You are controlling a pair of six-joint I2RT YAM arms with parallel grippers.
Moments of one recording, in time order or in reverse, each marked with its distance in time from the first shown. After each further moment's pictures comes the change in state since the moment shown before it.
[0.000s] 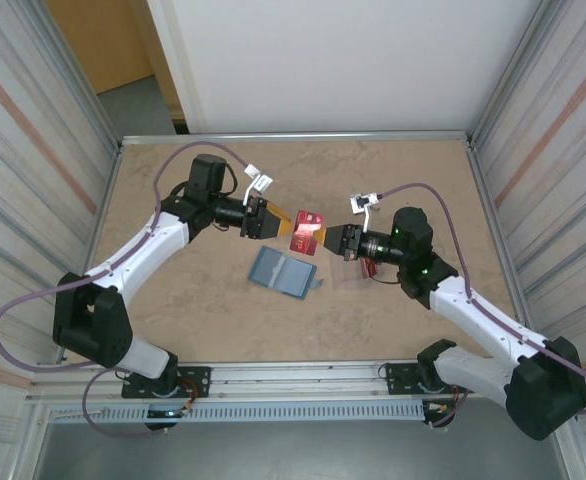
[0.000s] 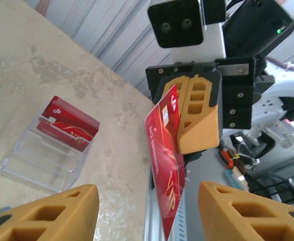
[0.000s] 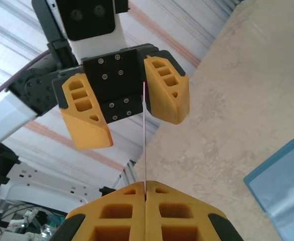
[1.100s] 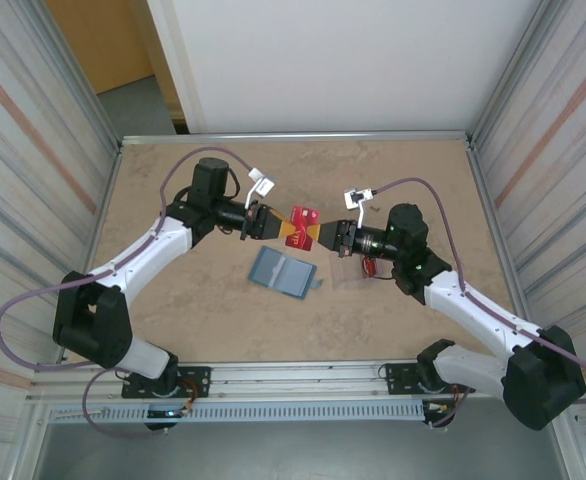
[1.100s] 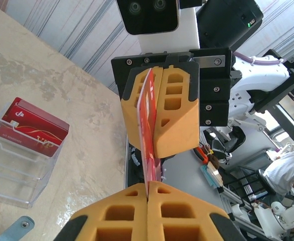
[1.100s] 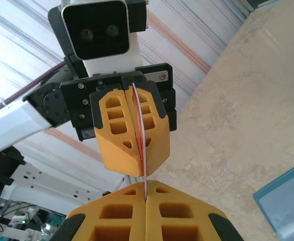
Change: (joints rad) left arm -0.022 0.000 -0.061 0.140 0.087 -0.090; right arm 0.026 0.057 0.026 0.078 0.003 0.000
